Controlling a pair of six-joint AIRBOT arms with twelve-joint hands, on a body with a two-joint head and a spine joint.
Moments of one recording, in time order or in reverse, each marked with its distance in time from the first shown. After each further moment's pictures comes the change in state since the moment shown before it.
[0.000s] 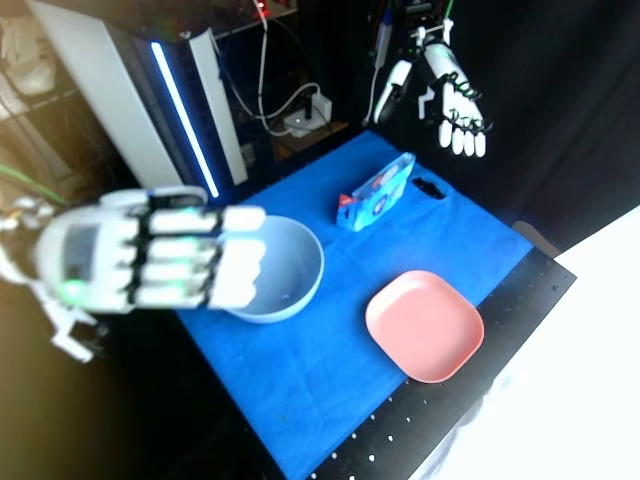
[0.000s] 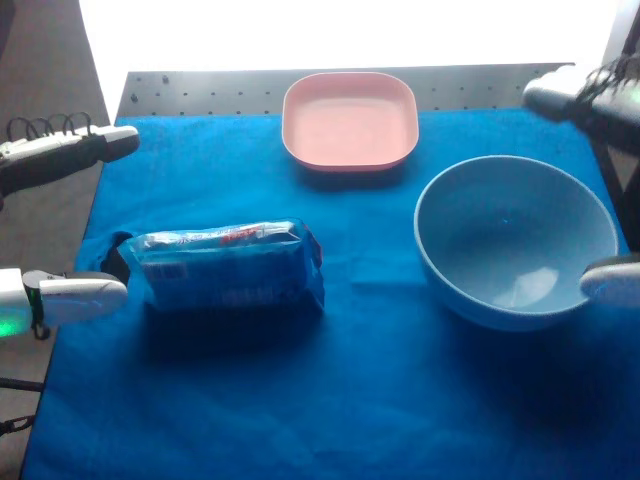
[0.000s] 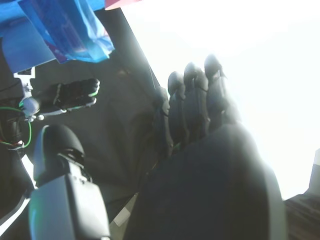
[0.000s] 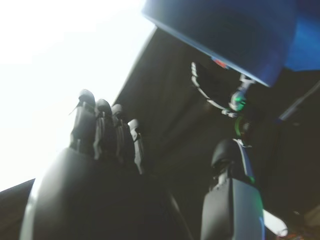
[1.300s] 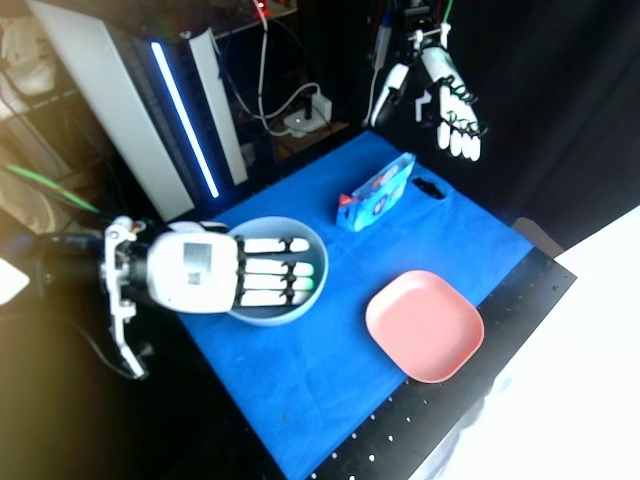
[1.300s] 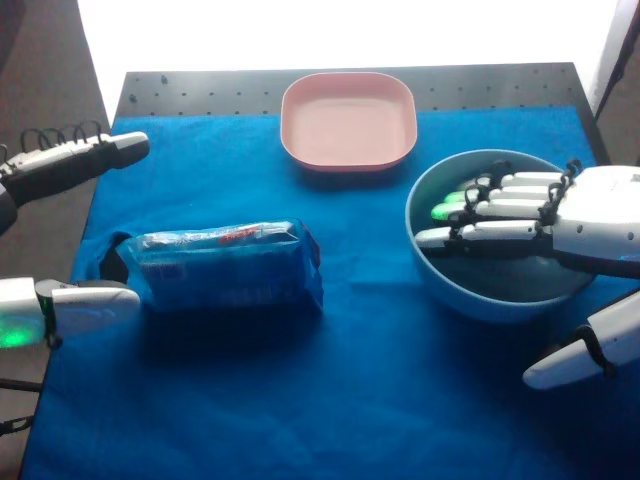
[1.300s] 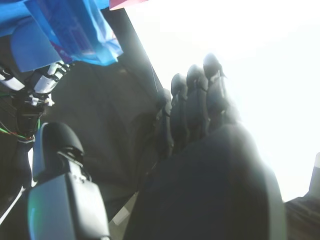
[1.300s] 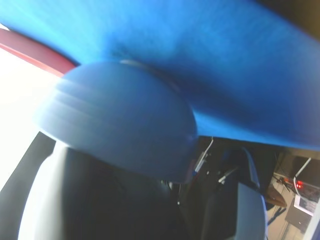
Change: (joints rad) left arm -0.001 -0.023 0.001 0.010 0.001 -0.006; right arm 0.256 -0.116 0.121 -0.560 -0.490 0.167
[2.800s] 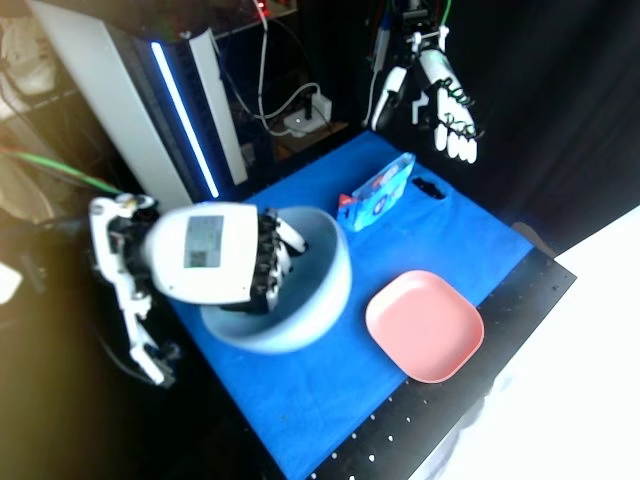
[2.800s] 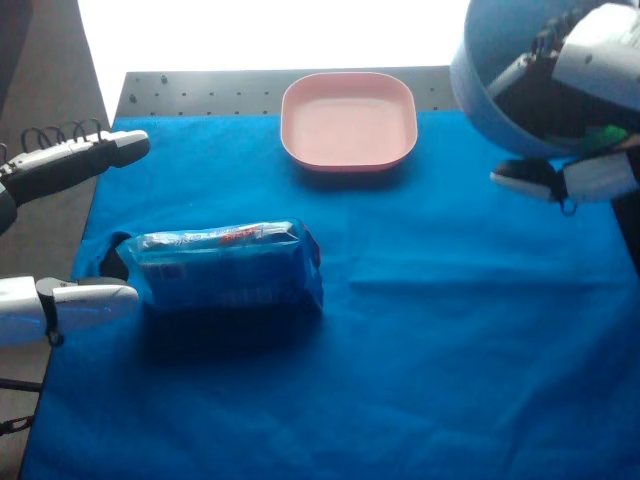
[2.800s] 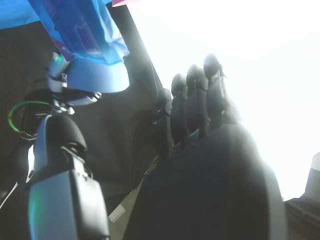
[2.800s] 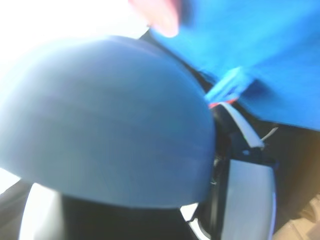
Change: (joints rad) left arm 0.000 -0.006 0.002 -0.007 -0.010 -0.014; right arm 0.183 -0.023 0.058 0.274 0.108 -0.185
